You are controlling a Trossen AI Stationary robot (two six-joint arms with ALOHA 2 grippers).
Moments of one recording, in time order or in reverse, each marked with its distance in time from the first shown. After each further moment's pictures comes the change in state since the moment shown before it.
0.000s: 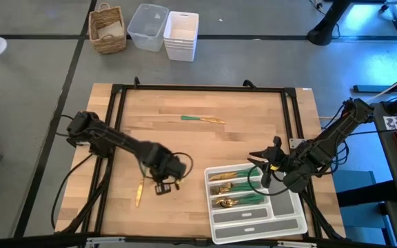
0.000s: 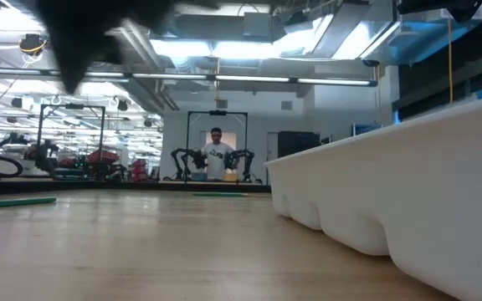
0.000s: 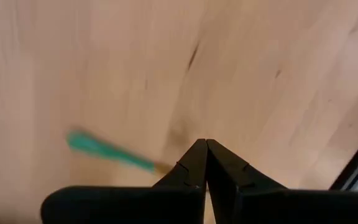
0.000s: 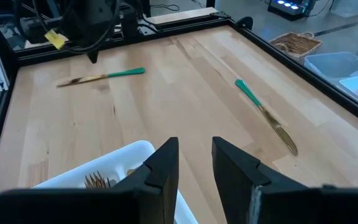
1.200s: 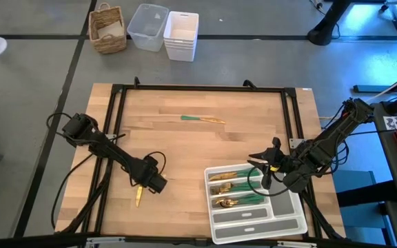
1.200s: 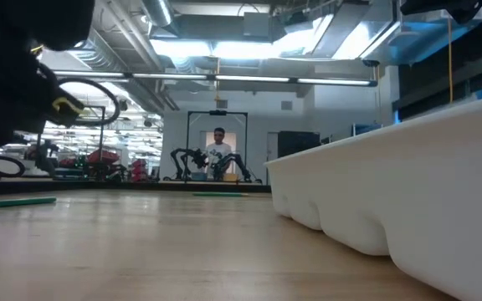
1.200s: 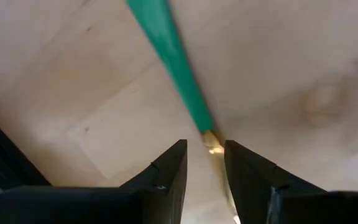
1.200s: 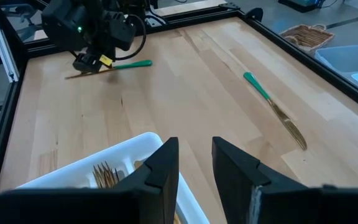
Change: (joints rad) left arm -0.170 -0.028 -0.461 0.198 -0.036 -0.860; right arm 0.000 0.000 0.000 -0.001 -0.045 -0.001
